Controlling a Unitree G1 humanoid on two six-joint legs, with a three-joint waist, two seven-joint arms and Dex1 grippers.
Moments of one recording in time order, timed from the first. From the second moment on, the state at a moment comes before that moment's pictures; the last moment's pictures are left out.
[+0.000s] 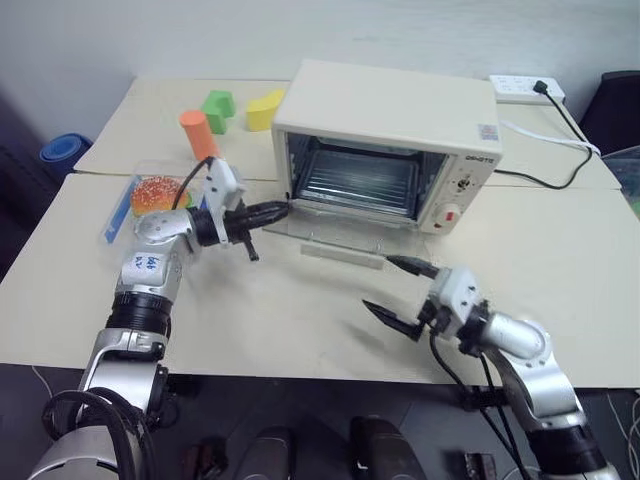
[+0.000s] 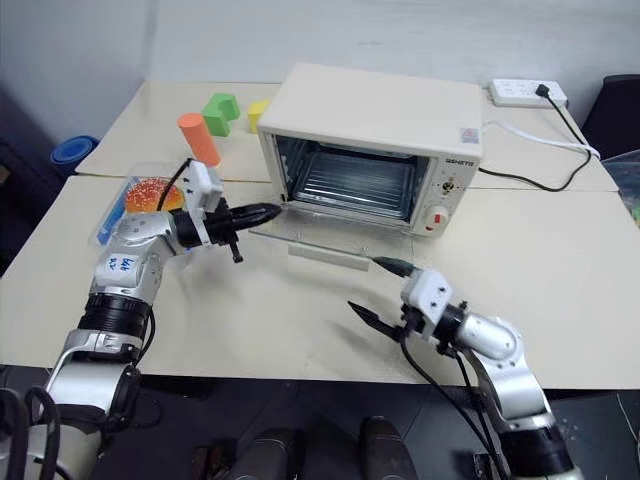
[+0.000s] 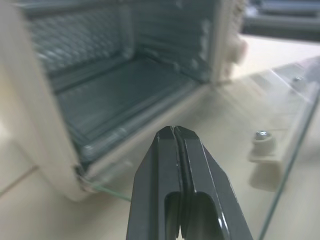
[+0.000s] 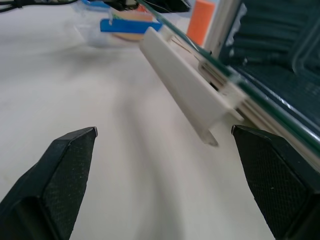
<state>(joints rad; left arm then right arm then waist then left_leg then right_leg) -0.76 0.51 -0.02 0.47 -0.32 0.11 -1.04 -0.03 -0.51 0.00 -0.19 0.28 -0.08 0.82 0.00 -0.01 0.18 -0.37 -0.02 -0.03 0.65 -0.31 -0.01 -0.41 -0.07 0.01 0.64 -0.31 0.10</state>
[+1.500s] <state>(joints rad) 0.11 0.54 0.79 -0.50 -1.03 0.80 0.04 -0.19 -0.50 -0.06 -0.14 0.56 -0.11 1.15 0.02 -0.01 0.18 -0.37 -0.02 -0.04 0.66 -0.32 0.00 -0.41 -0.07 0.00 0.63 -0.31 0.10</state>
